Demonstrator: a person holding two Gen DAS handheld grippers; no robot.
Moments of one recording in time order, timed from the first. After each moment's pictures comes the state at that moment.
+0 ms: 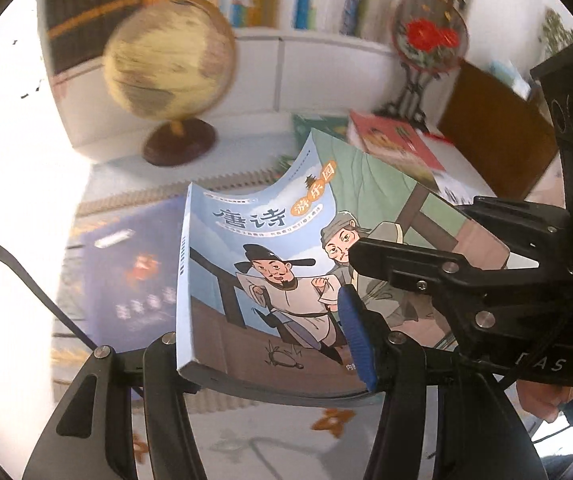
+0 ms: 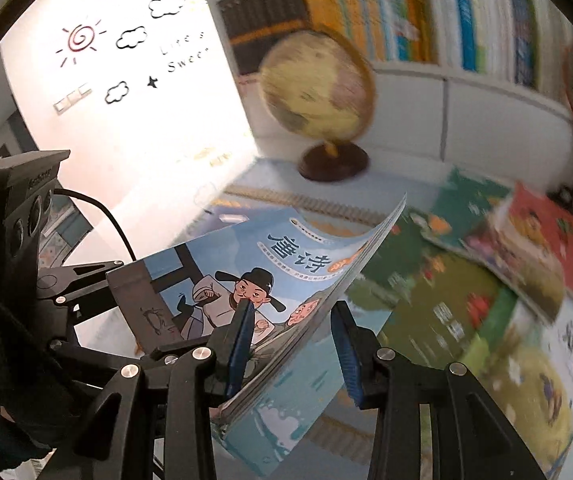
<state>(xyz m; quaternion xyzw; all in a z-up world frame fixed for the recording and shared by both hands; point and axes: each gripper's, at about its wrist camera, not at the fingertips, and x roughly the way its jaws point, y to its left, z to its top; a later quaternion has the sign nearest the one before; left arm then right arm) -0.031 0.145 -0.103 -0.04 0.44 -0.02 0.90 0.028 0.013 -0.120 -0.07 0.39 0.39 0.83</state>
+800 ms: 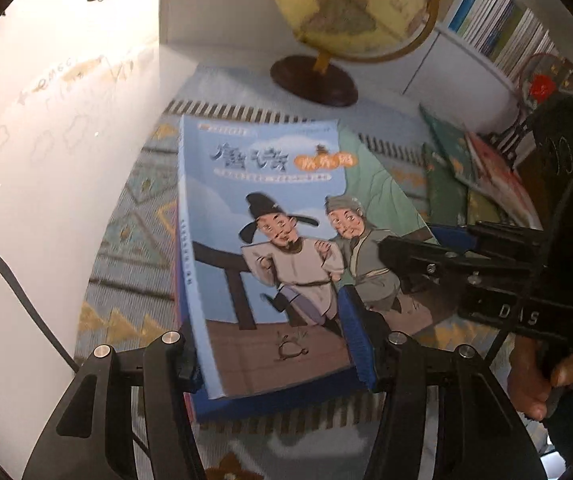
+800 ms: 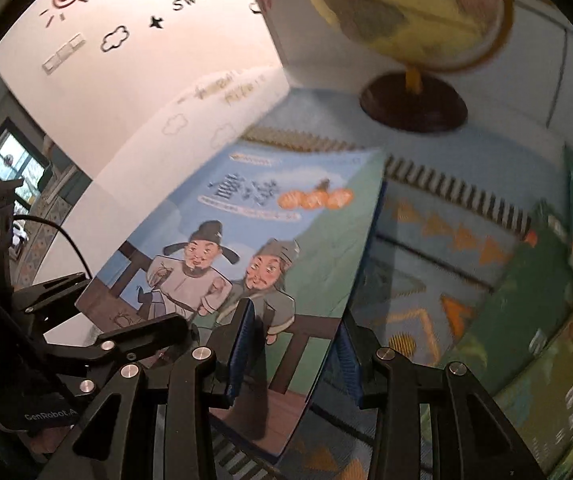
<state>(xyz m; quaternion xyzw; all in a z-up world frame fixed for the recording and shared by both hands) -0.025 0.281 -0.192 -0.17 0.49 0.06 0.85 0.093 0.157 -0.219 -0.10 0.50 0.41 0.75</state>
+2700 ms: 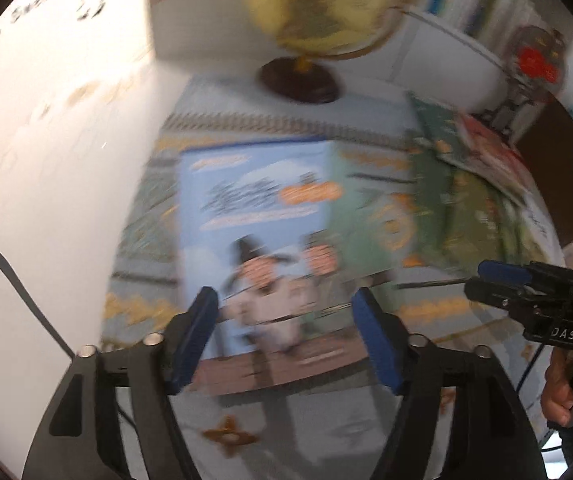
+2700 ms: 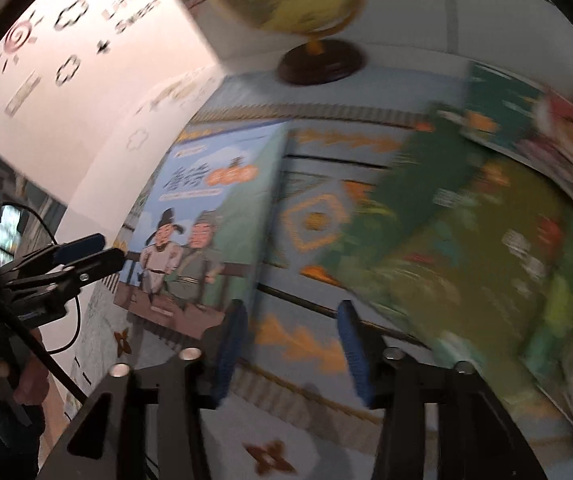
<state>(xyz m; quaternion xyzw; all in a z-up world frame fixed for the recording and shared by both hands) -0.023 0.248 -0.152 -0.11 0.51 0.05 0.85 0.074 0.057 -0.206 -0.03 0.54 0.32 0.78</state>
